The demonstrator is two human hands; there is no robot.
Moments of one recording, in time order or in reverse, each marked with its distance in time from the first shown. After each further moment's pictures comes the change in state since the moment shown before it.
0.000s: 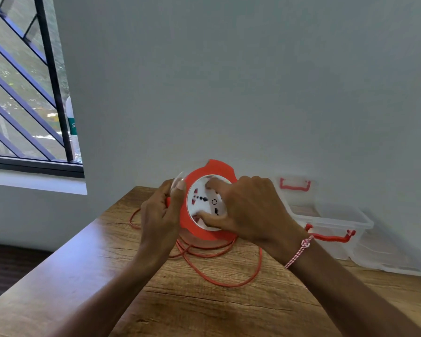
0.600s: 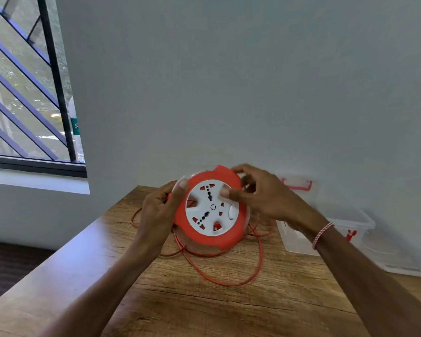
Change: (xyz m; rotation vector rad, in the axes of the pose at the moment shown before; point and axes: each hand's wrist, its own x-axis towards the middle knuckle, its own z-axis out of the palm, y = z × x) left_hand 0.010 0.003 -0.009 -0.120 -0.125 -0.112; right_hand 0.000 0.048 0.004 0.855 -0.367 0.521
